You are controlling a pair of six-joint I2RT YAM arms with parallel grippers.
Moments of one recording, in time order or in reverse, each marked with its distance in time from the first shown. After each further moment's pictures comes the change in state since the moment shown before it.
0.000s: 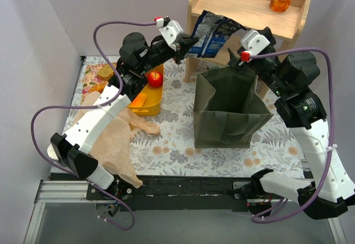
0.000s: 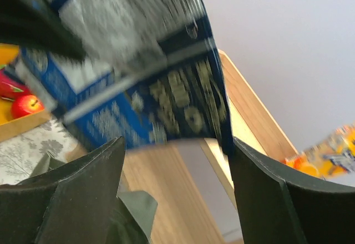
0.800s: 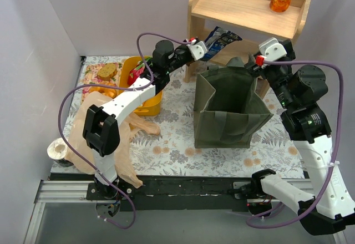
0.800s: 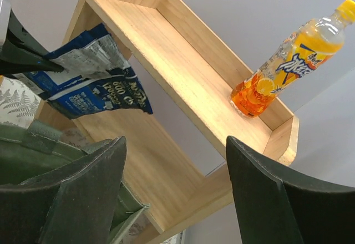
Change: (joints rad) left arm 0.034 0.319 -0.037 0.186 -0.098 0.441; right arm -0.116 -0.176 -0.208 0.065 0.177 0.042
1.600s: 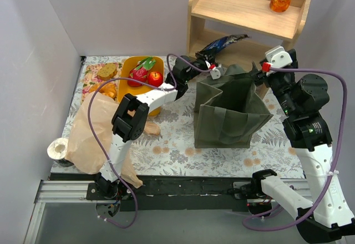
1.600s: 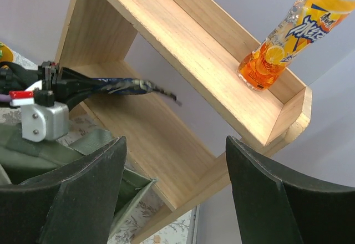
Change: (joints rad) left arm -0.060 0.418 0.151 0.469 -0.025 0.384; right arm -0.072 -0.084 -0.108 -0.011 -0.041 0.074
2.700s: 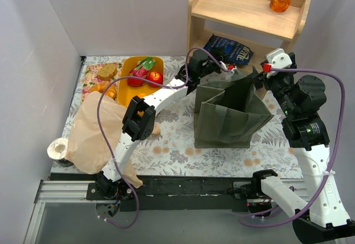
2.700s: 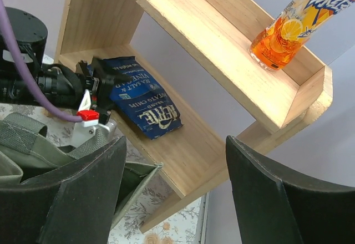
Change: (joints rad) left arm -0.058 0.138 0.328 -0.499 -0.091 0.253; right arm -0.066 -0.017 -0.061 -0.009 -0.051 0.045
